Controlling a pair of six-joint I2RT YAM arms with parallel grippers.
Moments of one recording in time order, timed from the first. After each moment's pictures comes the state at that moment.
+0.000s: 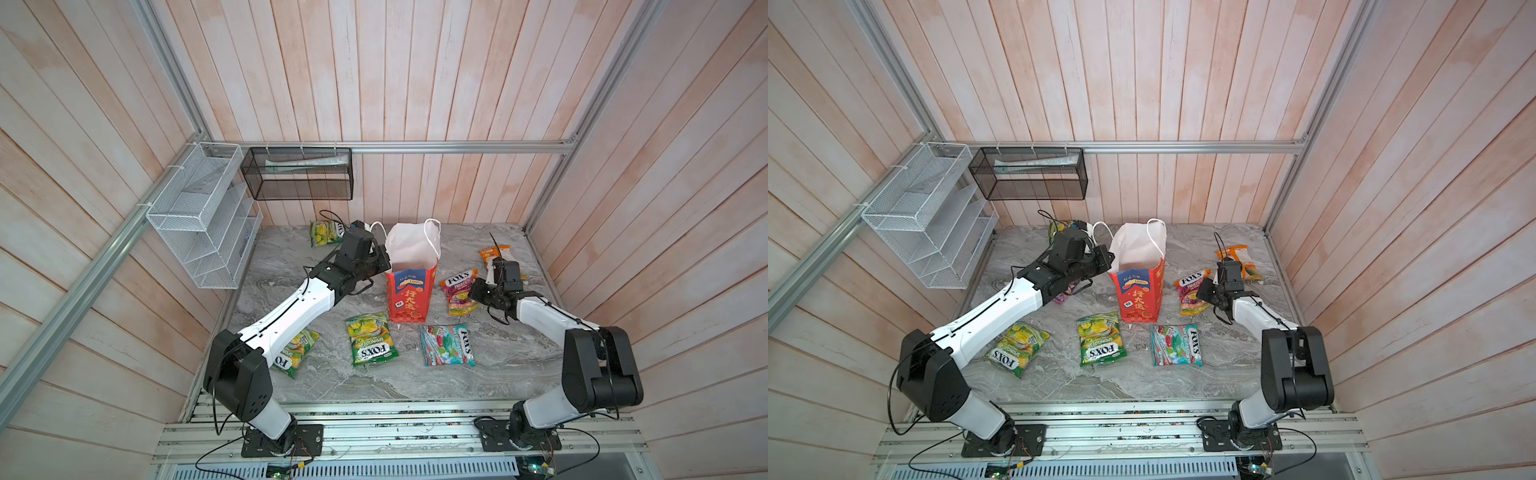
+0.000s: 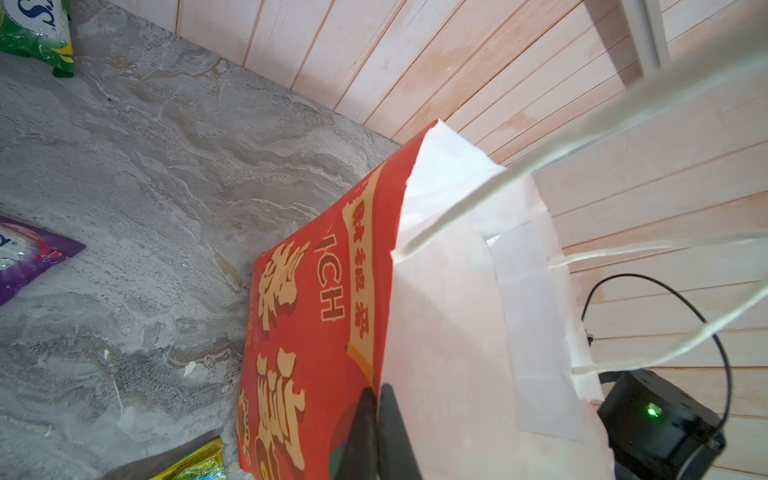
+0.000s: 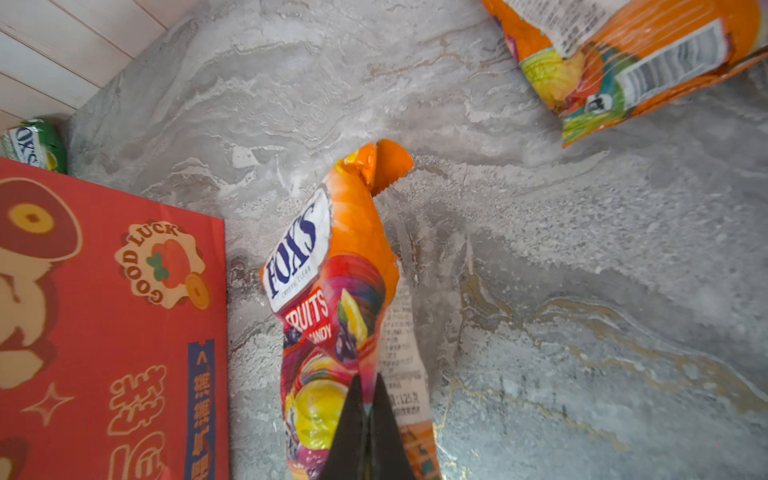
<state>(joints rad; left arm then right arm) -0.57 1.59 1.38 -0.31 0.07 -0.76 0.11 1.51 0.85 -0.13 -0.13 0.50</state>
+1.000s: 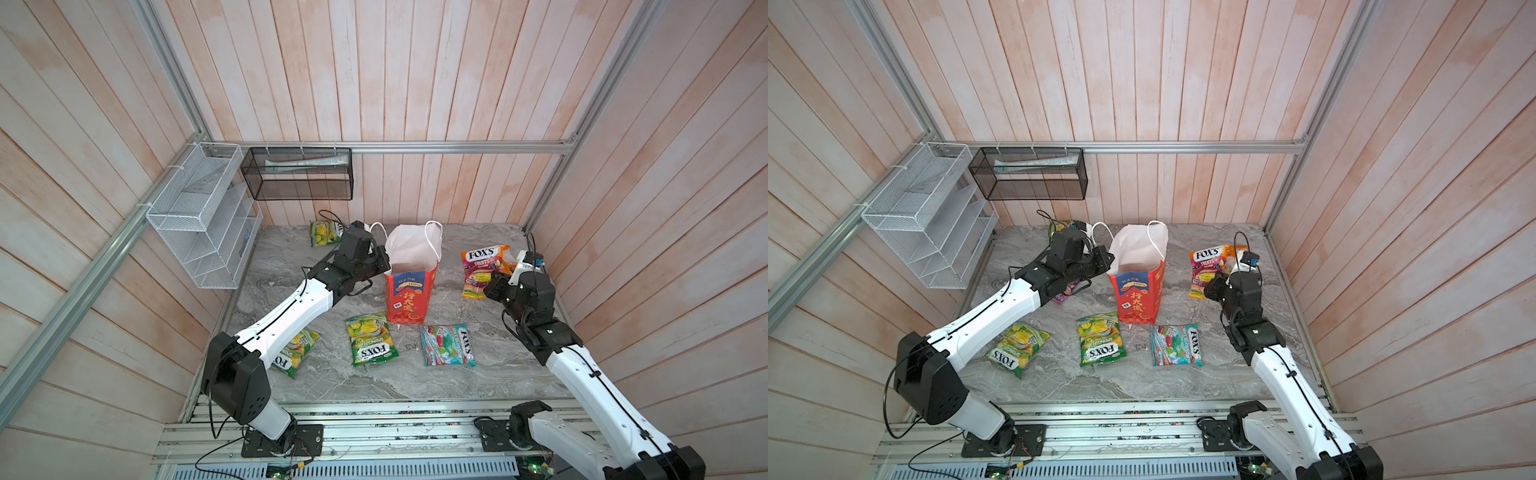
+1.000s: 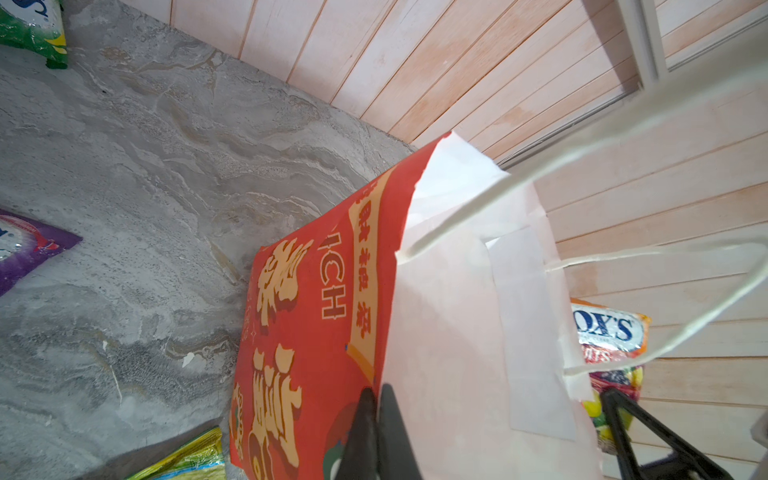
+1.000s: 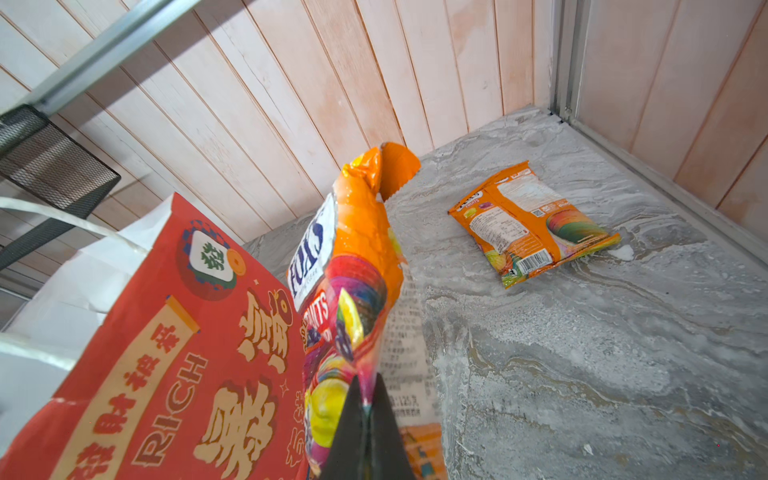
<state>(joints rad) -0.57 1.58 1.38 -0.33 0.09 -0.76 0.26 0.91 0.75 -0.15 0.17 0.53</state>
